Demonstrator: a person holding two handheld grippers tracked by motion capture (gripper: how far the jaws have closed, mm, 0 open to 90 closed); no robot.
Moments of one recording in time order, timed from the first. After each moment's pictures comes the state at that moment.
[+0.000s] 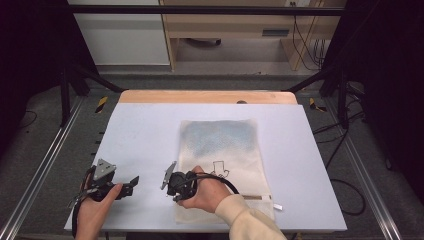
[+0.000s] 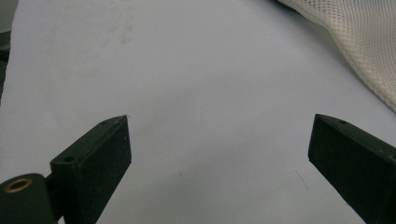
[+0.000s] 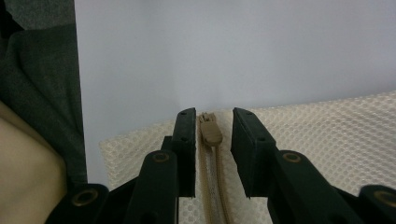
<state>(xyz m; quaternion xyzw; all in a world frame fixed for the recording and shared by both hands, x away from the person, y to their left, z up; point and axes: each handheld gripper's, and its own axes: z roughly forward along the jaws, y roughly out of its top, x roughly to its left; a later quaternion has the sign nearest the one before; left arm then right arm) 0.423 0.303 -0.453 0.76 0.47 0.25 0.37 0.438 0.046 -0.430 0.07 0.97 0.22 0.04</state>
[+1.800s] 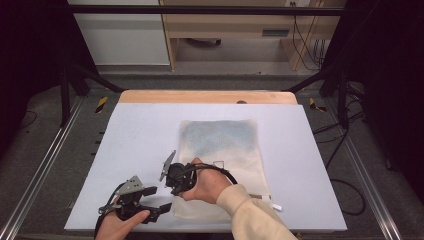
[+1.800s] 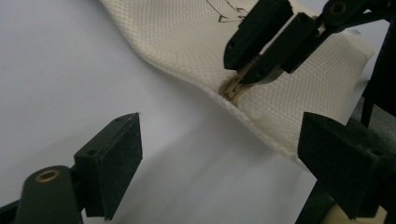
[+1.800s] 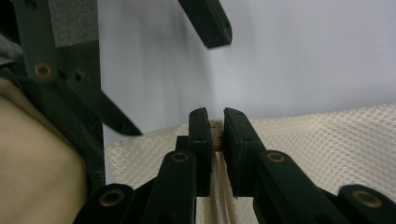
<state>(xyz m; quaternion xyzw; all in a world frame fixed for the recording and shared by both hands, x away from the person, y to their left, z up) 0.386 0.229 -0.462 0.80 0.38 0.05 0.46 0.449 0.046 -0.403 0.07 0.97 0.23 0.01</state>
